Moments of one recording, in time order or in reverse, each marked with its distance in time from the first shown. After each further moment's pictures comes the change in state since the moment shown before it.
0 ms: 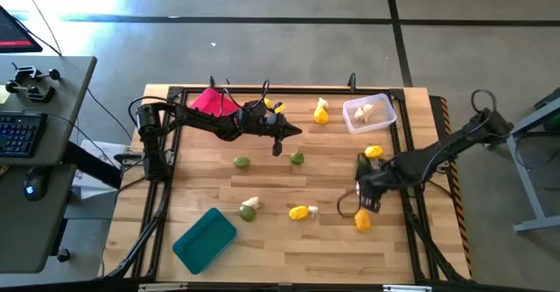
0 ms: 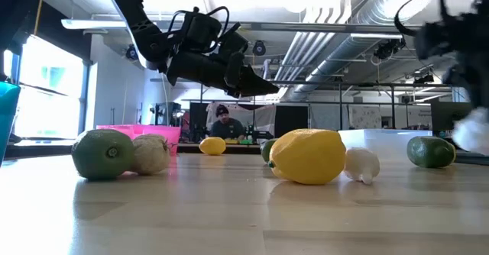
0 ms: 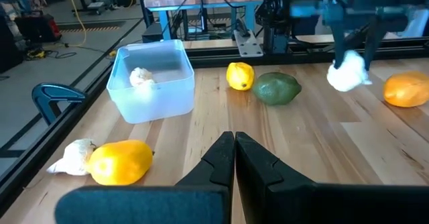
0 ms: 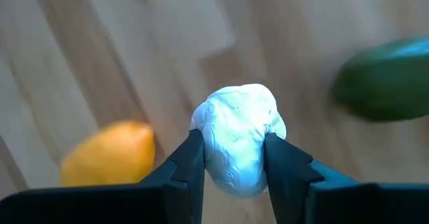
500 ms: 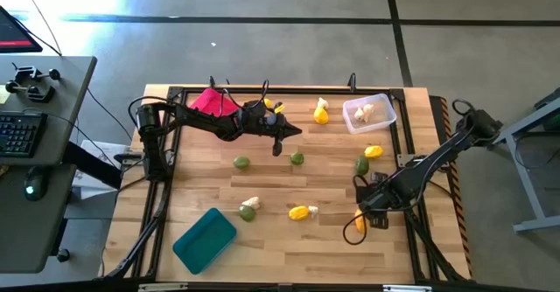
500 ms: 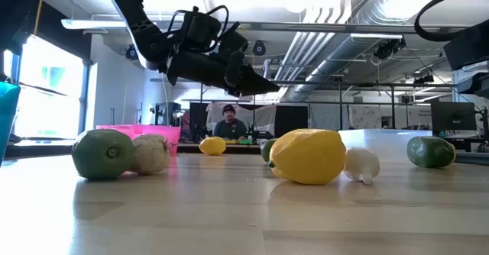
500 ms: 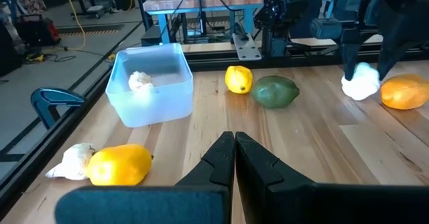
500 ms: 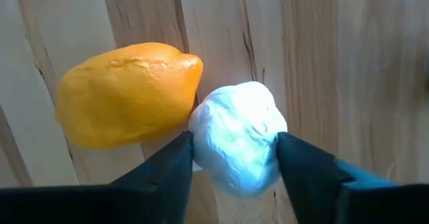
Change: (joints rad) left arm -0.002 0.000 0.000 0.008 0.006 0.001; right arm 0.214 0.191 0.003 0.055 -0.071 -0.059
